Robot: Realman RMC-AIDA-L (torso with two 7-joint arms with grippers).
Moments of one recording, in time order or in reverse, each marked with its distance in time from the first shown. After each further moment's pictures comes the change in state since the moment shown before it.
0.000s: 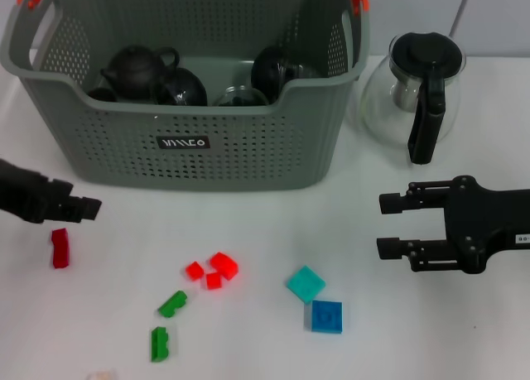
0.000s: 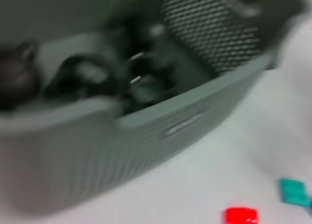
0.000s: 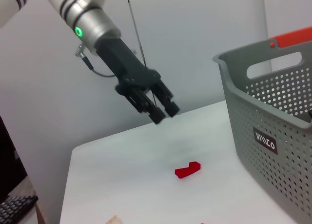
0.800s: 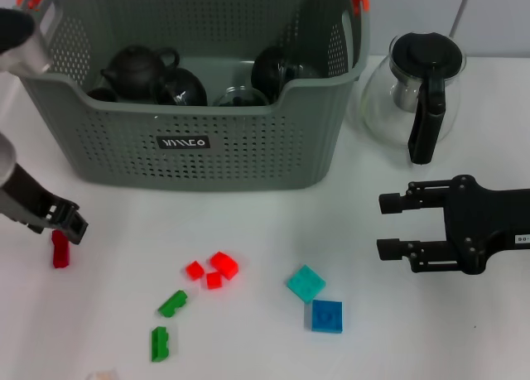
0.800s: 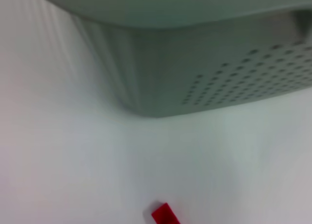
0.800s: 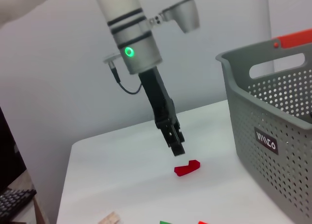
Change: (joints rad) left arm -0.151 0.003 0.413 0.228 0.512 -0.186 -0.526; right arm 0.001 -0.002 -0.006 0.000 -0.001 0.004 -0.027
